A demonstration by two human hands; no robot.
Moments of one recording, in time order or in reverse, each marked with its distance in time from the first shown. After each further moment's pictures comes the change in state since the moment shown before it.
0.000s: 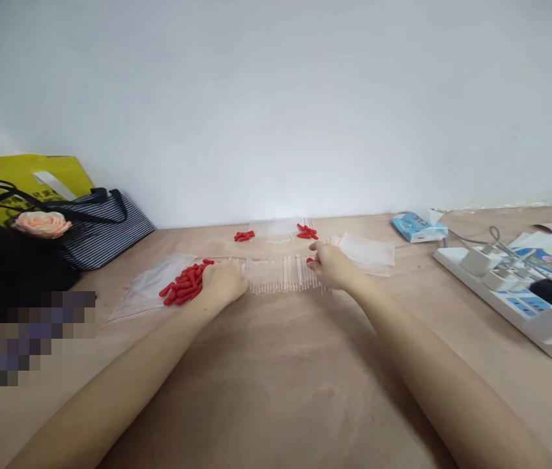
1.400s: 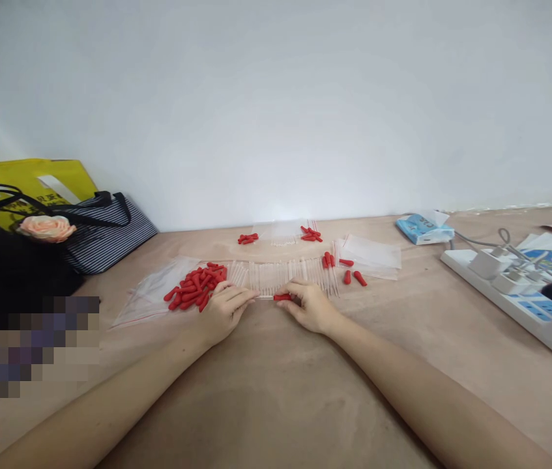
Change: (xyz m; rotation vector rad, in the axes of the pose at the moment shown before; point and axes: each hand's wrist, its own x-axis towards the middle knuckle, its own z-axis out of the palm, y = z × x) left_hand -0.034 -0.034 0.055 -0.490 0.481 0.645; right_hand -0.031 -0.033 0.065 0.454 0.039 -0.376
